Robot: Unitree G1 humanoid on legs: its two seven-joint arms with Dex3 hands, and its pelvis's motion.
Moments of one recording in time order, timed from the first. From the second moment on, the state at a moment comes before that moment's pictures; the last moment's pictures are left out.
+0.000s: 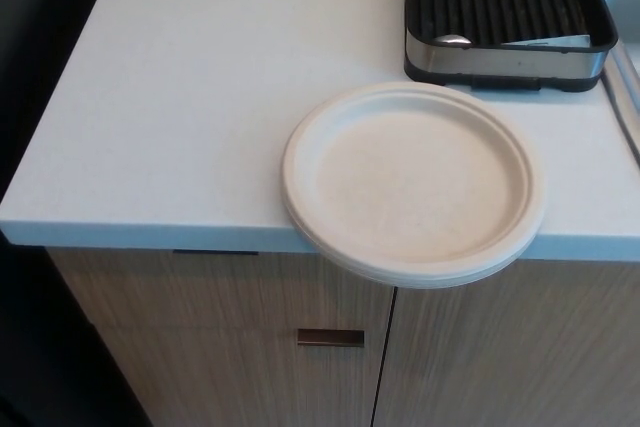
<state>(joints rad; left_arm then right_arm) 0.40 0.12 0.26 0.93 0.02 -0.50 0.17 0.41 -0.38 -0.24 1.08 -0.11 -0.92 -0.10</state>
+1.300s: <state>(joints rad) 0.37 0.12 0.26 0.83 -0.02 -0.51 0.15 0.41 -0.38 -0.25 0.96 -0.07 -0.93 -0.06</state>
